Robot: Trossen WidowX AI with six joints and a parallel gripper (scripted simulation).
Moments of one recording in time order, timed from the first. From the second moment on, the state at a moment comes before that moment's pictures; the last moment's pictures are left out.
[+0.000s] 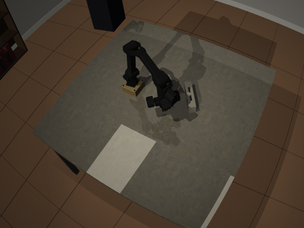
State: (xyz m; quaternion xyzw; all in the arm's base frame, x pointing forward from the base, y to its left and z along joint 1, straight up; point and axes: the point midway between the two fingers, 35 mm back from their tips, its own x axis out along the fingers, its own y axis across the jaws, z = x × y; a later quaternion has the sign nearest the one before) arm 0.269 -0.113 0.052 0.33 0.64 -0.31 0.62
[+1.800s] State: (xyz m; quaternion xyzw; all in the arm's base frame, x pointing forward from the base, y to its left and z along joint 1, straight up) arm 0.263 -0.013 0.015 -0.09 0.72 0.08 0.68
